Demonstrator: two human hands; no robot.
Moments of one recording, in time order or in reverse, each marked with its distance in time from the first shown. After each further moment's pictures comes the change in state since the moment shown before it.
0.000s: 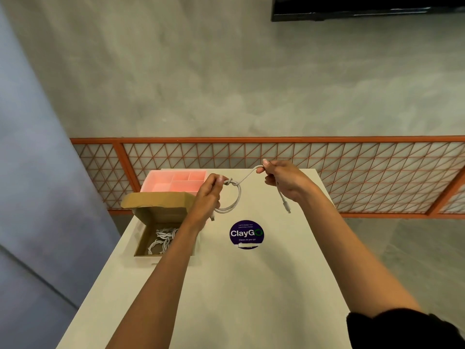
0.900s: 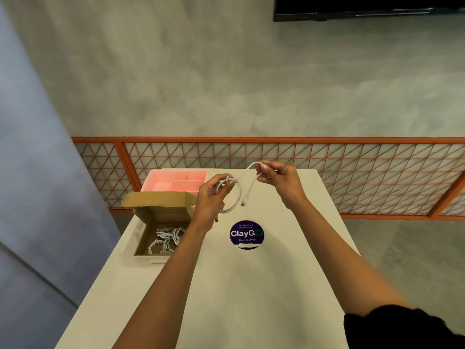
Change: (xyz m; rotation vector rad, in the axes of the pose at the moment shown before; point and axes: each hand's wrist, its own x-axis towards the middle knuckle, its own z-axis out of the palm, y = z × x) left_hand 0.000 0.002 0.016 -0.146 0.126 0.013; right_hand 0.013 0.034 0.007 0.201 0.145 -0.257
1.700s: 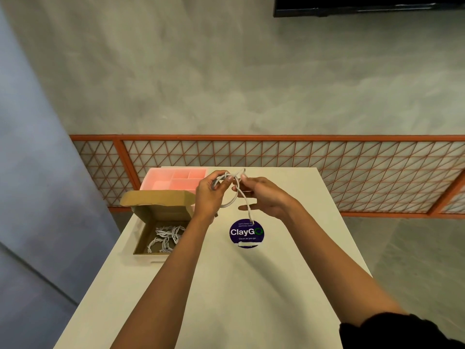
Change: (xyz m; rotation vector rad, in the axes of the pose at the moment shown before) left_hand 0.015 -0.005 0.002 0.174 0.116 0.018; right_hand -0.019 -0.007 0.031 0.016 -0.395 0.419
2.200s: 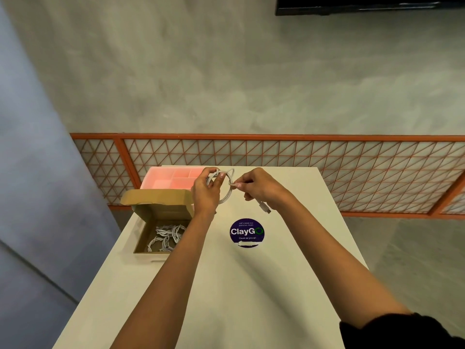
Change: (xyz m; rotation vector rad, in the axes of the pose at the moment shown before) left_hand 0.004 0.001 0.002 0.158 0.218 0.026; right_hand -0.007 -0.023 0.012 -0.635 0.167 -0.133
